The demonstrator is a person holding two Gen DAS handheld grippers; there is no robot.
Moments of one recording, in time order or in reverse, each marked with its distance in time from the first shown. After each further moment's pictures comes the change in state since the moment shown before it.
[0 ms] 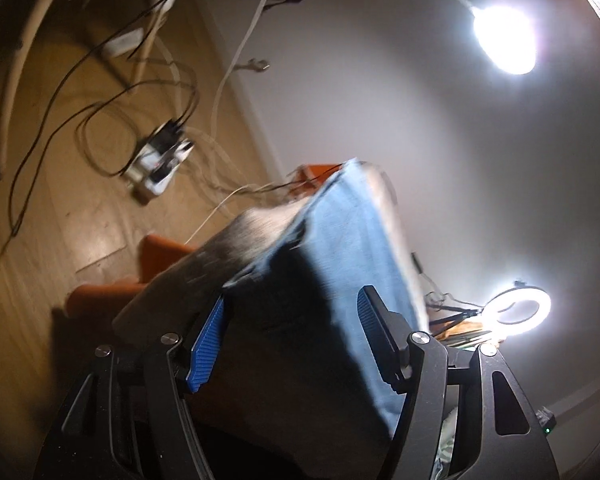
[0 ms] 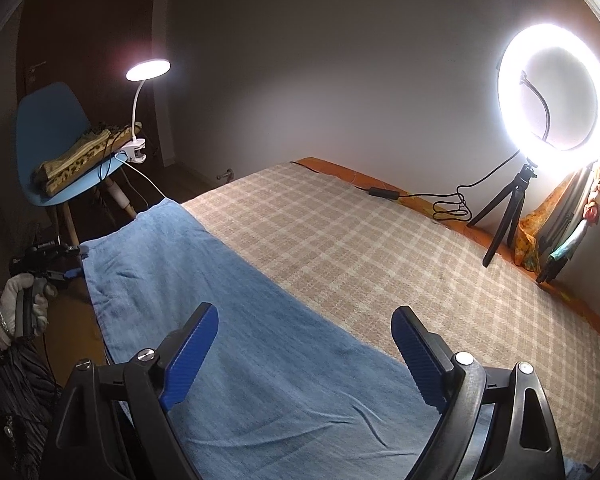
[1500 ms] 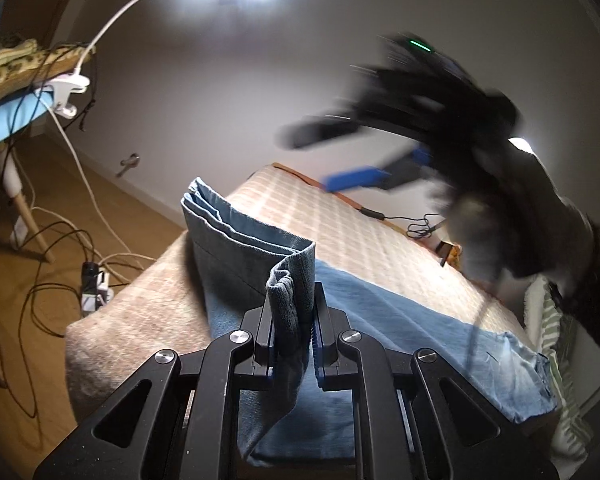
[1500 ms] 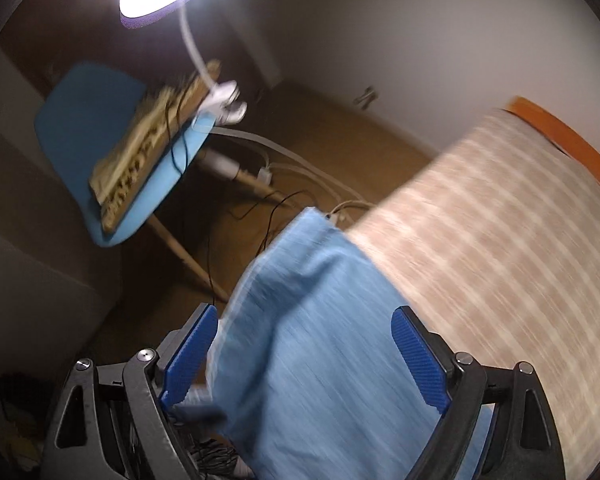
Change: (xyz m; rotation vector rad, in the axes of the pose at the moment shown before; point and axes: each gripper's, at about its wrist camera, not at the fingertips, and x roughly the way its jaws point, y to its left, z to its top) left arm 0.024 -0.127 -0.044 0.678 -0.063 -0.018; right arm 0.265 0.208 0.185 0.014 0.464 0.508
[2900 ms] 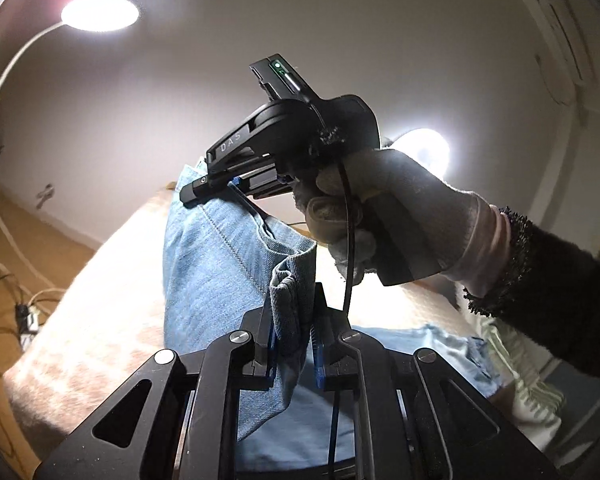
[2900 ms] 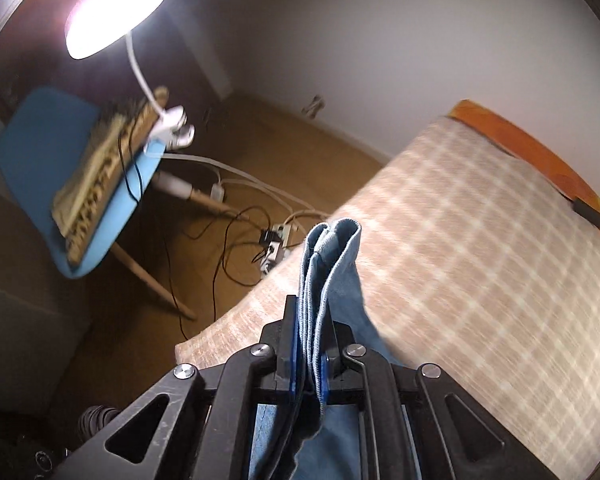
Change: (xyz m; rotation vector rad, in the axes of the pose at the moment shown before) left arm -0.011 -0.086 0.033 0.126 0.021 -0.287; right arm -0.057 -0.037 -0.001 0.132 -0.063 -0.155
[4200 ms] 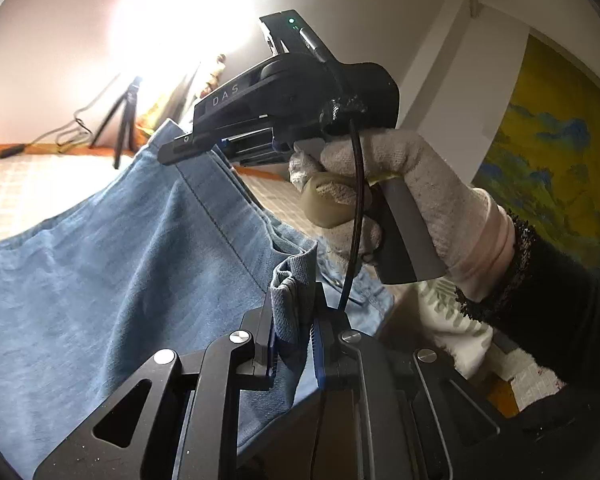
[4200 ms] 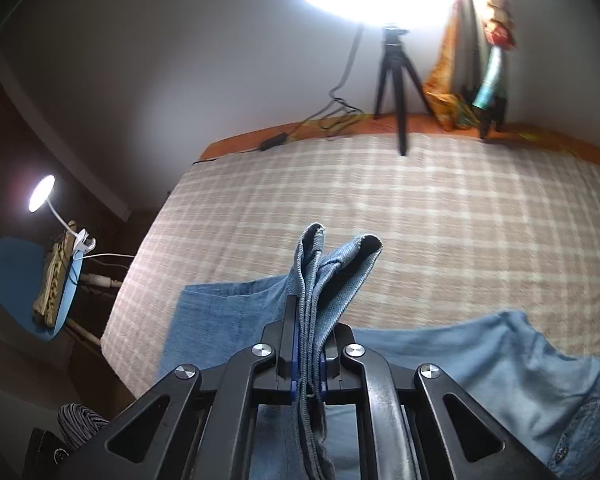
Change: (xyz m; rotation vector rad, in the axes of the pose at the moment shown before) left arm 0.164 -0.225 -0.089 0.206 0.380 -0.483; right arm -0.210 -0.267 -0.275 0.479 -0.291 -0.165
